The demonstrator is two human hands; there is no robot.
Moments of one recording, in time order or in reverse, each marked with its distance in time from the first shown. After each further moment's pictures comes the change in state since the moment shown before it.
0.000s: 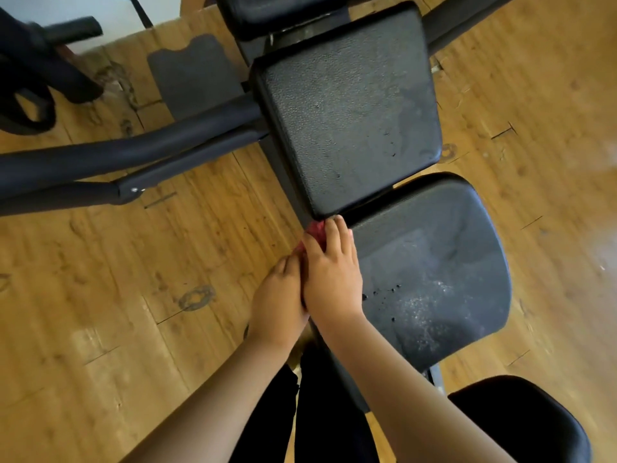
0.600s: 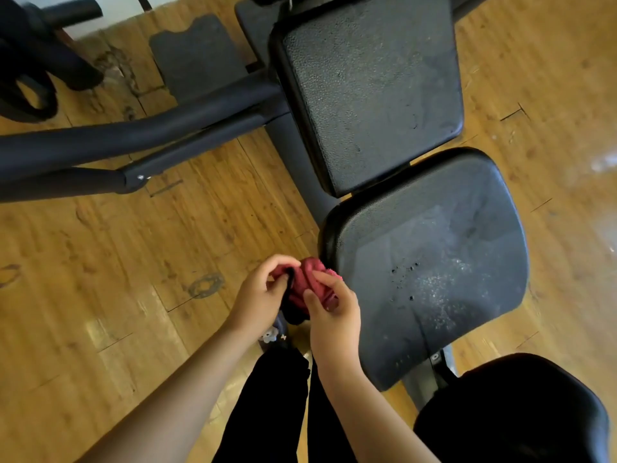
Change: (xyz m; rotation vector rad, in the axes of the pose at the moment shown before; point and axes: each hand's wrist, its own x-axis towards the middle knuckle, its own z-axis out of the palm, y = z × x) left_hand -0.033 -0.053 -0.022 -0.843 -0.141 -0.310; right_hand -0.083 -0.040 0.003 0.964 -0.069 0.769
